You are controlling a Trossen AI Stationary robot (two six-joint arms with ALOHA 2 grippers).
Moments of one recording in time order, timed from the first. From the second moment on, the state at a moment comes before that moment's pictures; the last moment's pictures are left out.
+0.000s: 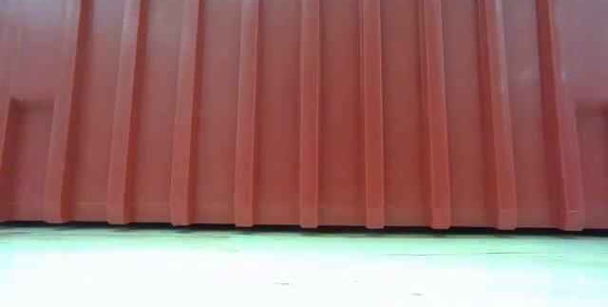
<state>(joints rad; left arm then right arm) -0.02 1.77 1.15 -0.18 0.04 -1.56 -0.11 1.25 1.92 -1.06 0.13 0.16</state>
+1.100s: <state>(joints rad) 0.02 1.74 1.15 -0.29 0.21 -1.45 -0.11 1.25 1.92 -1.18 0.13 0.24</state>
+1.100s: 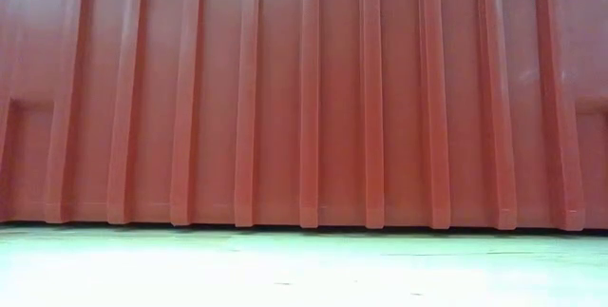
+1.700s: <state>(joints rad) 0.23 1.42 1.30 -0.32 -0.08 -1.04 -0.16 1.25 1.92 -1.18 0.23 0.27</state>
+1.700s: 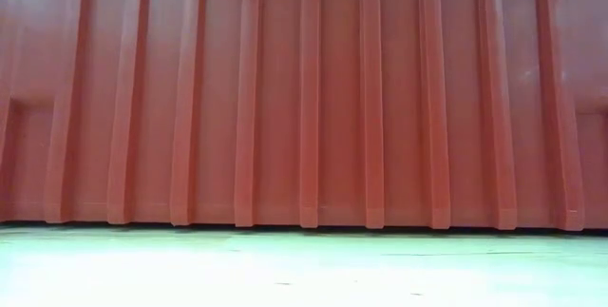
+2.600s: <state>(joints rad) 0.78 1.79 1.66 -0.70 0.05 -0.46 -0.82 1.66 1.92 -0.90 -0.01 0.10</state>
